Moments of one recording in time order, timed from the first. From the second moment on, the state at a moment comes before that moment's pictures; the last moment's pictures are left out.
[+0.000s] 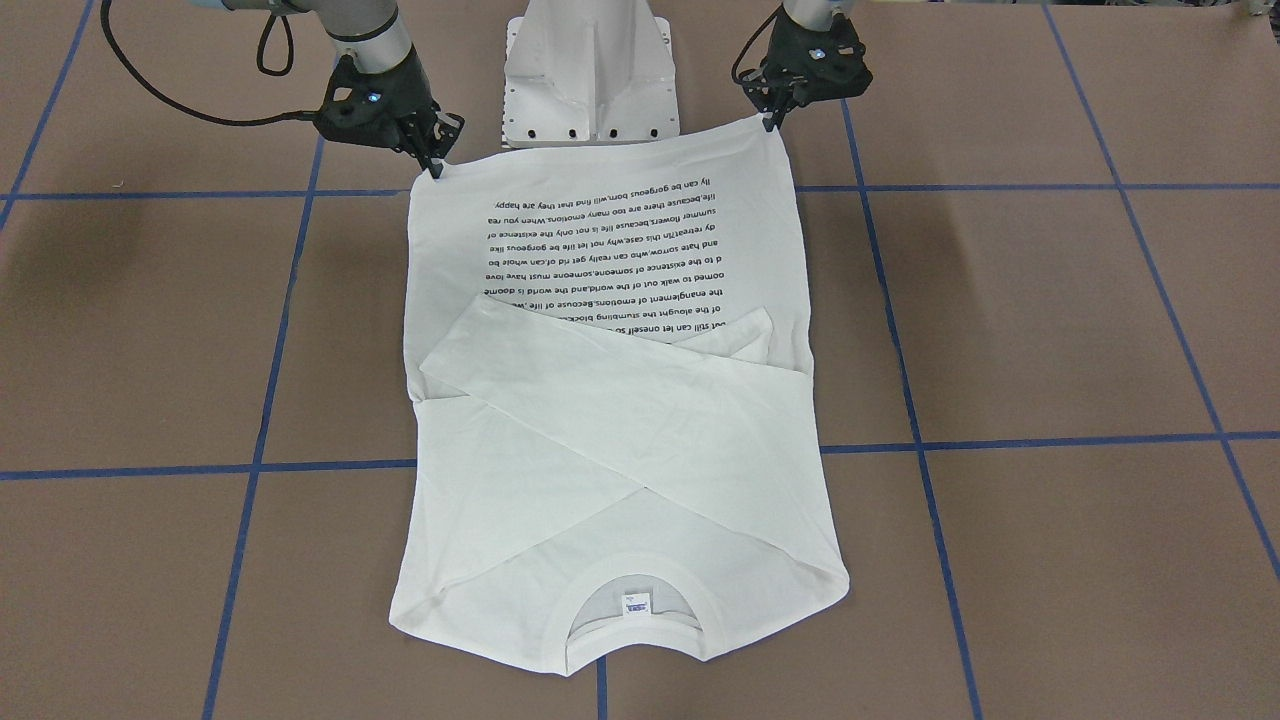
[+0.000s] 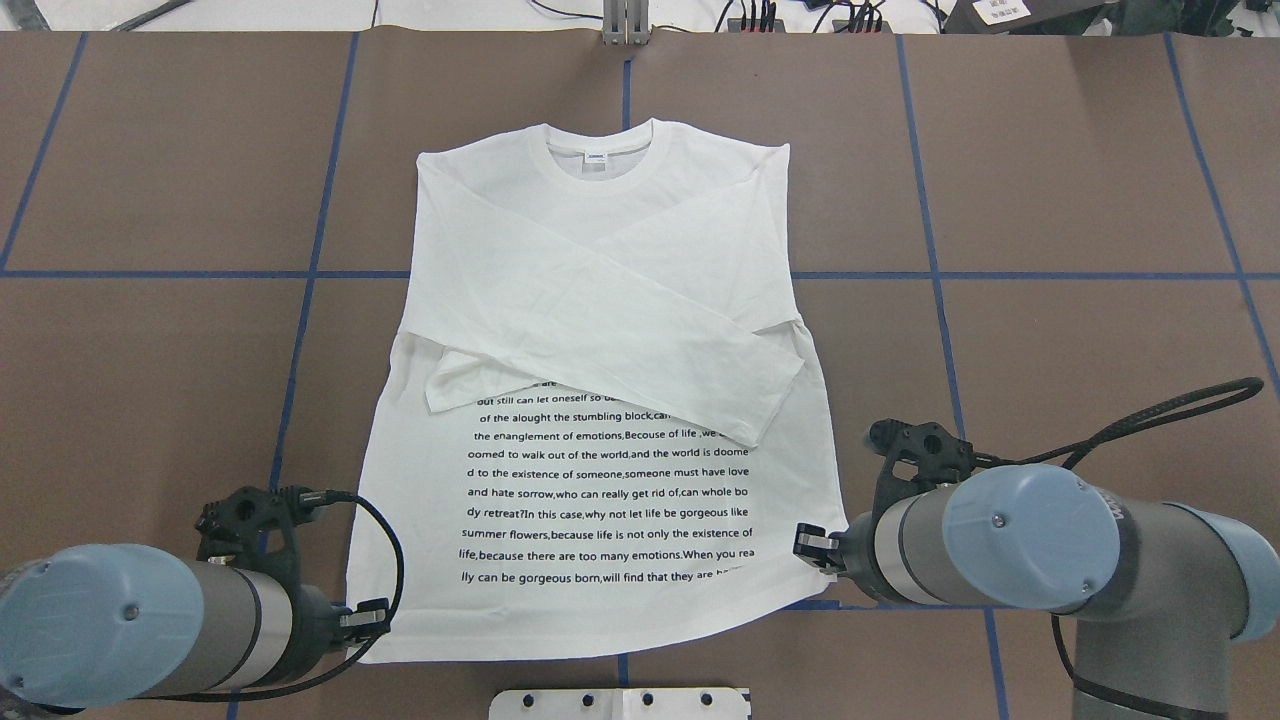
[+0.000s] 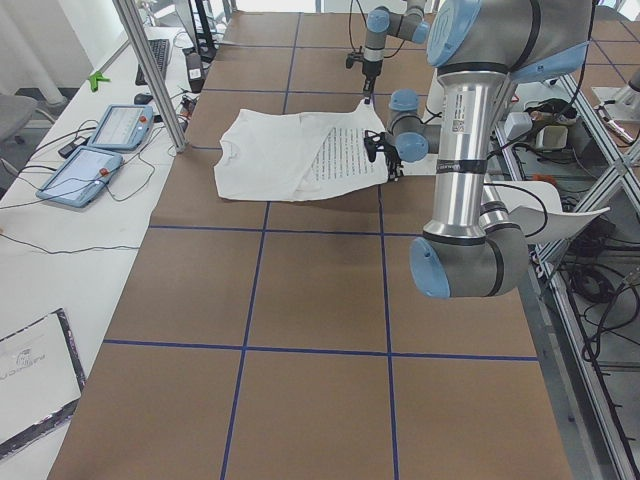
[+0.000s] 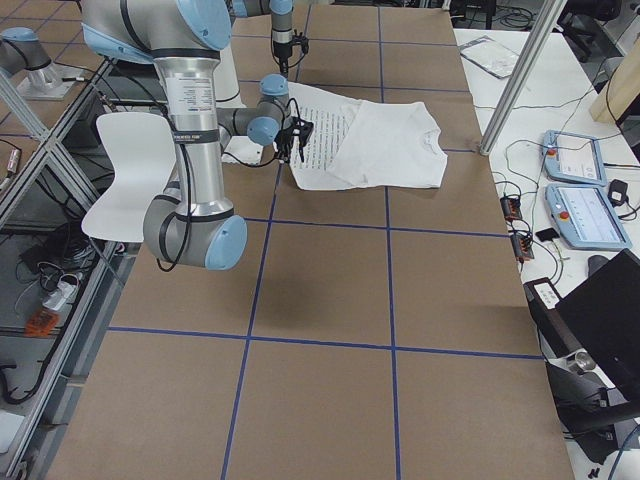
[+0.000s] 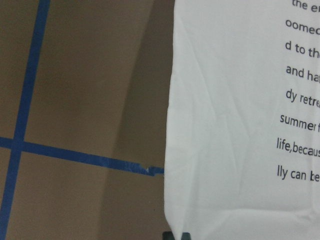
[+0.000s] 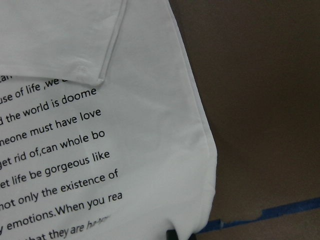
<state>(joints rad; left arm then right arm) -0.18 -1.65 -2.32 -1.60 -1.73 -1.66 0.26 -1.44 2.21 -1.48 1.76 1.68</state>
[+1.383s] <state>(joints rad) -0.09 -1.66 -2.46 -1.46 -1.76 -1.66 0.29 -1.52 2.34 -1.48 1.98 1.67</state>
